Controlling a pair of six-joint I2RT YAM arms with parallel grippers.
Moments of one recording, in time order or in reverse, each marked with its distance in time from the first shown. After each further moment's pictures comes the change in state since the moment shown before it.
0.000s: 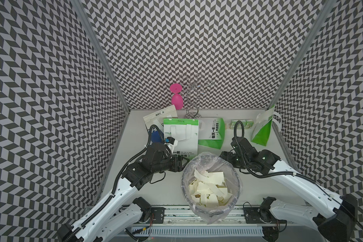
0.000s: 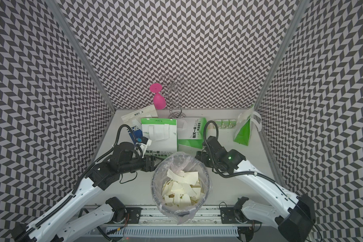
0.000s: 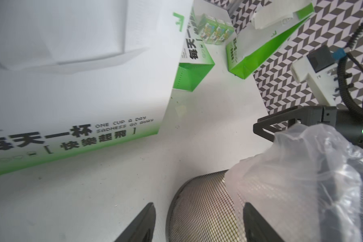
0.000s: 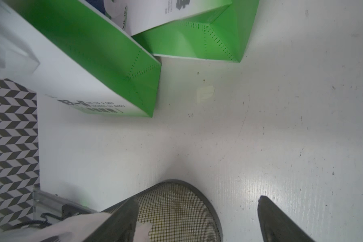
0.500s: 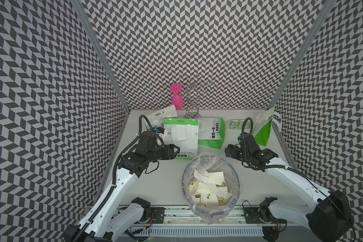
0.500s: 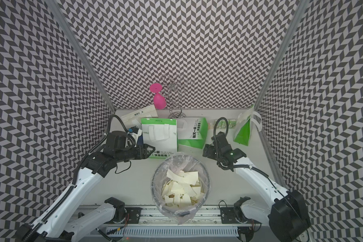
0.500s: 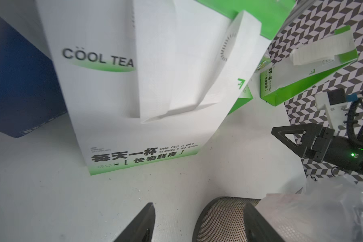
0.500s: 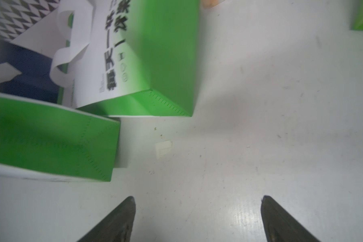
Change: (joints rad) left arm 0.251 0.106 0.148 -0.116 0.023 0.094; right arm -0.262 0.038 -0.150 0.253 -0.004 -0.118
